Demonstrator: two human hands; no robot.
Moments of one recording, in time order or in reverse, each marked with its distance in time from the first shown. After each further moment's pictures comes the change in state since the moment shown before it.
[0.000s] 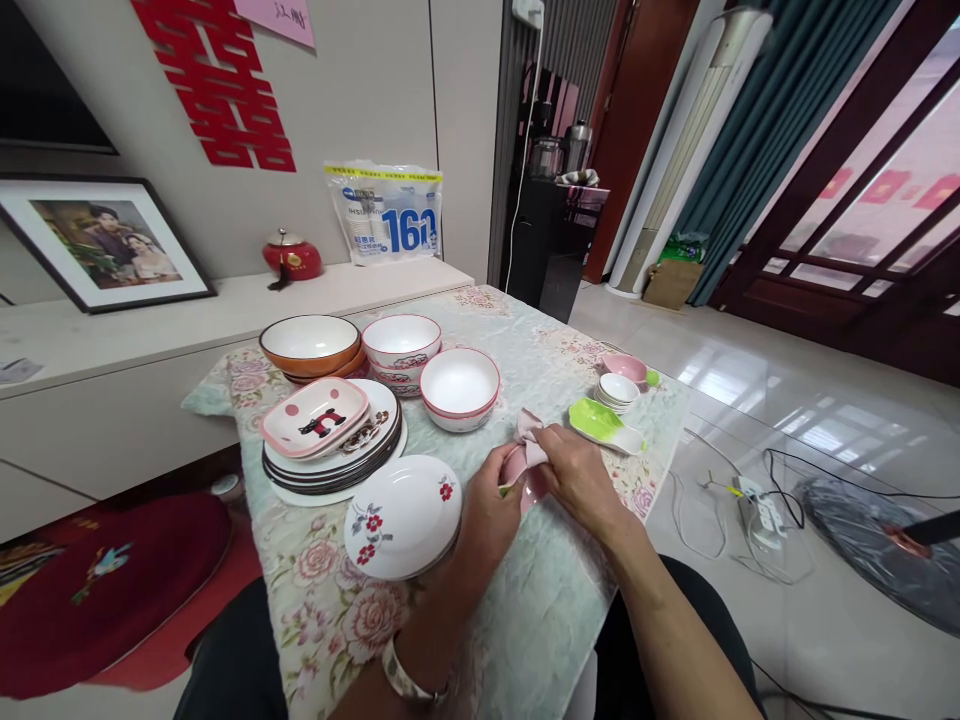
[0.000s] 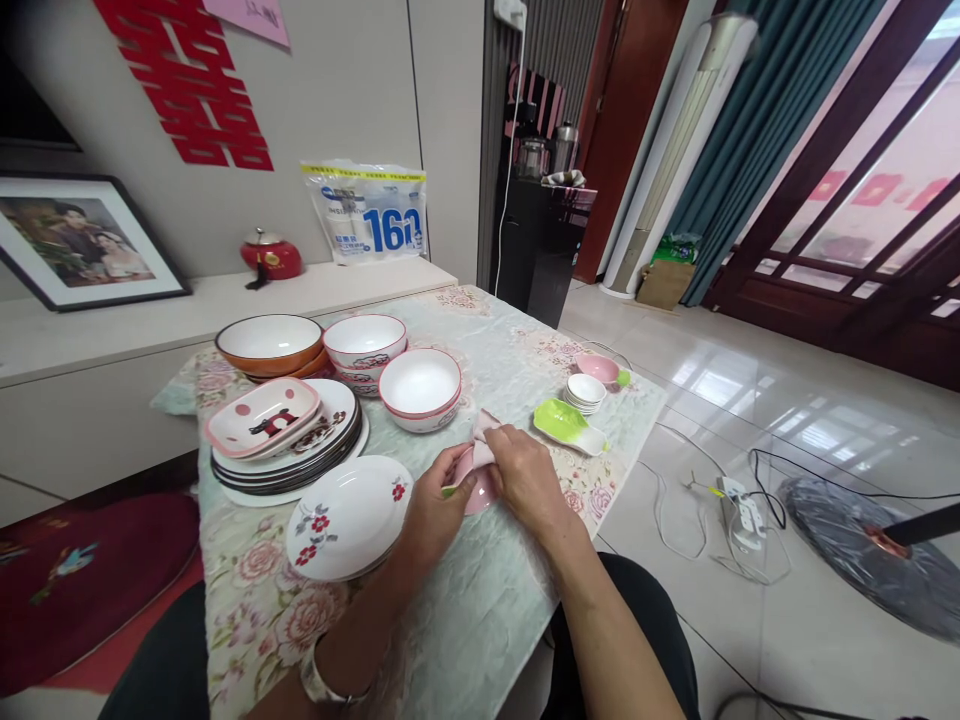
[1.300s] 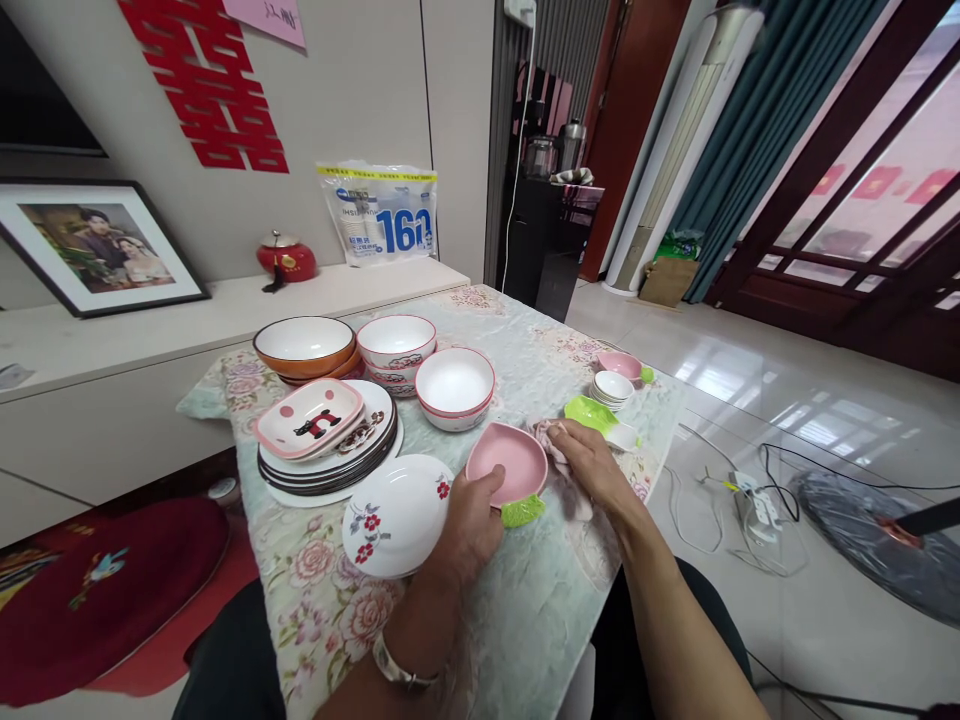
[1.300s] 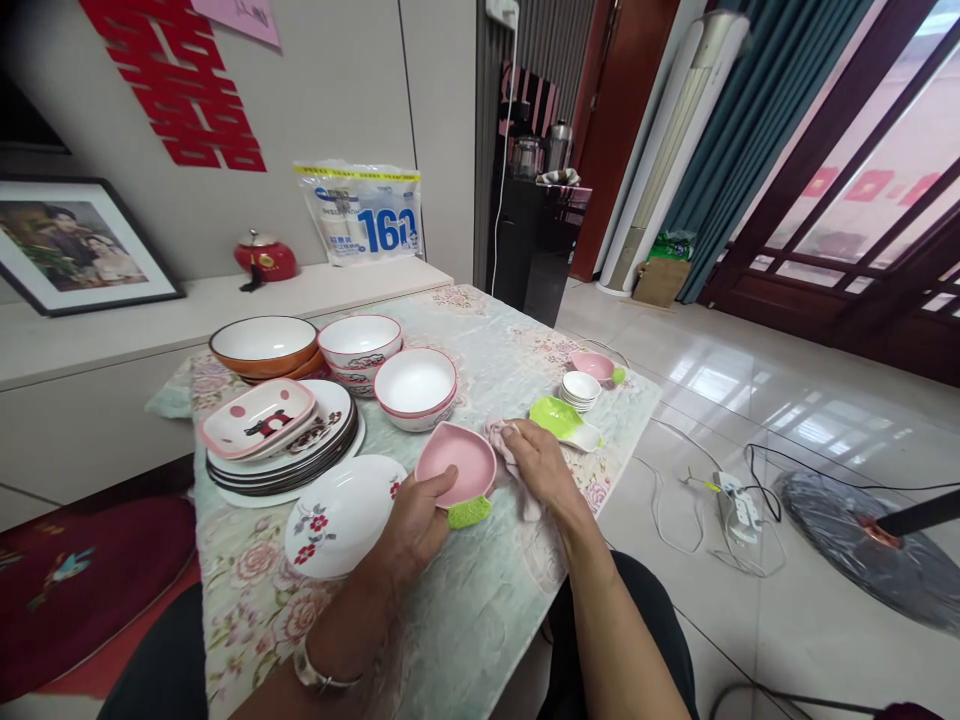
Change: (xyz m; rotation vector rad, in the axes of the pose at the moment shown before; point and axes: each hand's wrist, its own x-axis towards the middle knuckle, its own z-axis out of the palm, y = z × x) left_hand 0.001 0.001 0.002 -0.762 0.164 -0.510; right_hand -0.002 0.017 -0.011 0.720 0.028 0.380
